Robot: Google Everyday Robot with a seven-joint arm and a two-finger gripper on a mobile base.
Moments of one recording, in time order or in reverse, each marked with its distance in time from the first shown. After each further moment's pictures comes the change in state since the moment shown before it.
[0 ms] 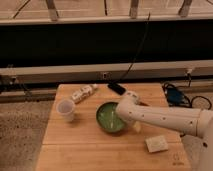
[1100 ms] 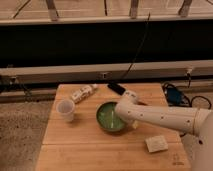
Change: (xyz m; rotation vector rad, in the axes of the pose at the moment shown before) arm 0.003 -0.005 0.005 -0.002 0.006 -0.017
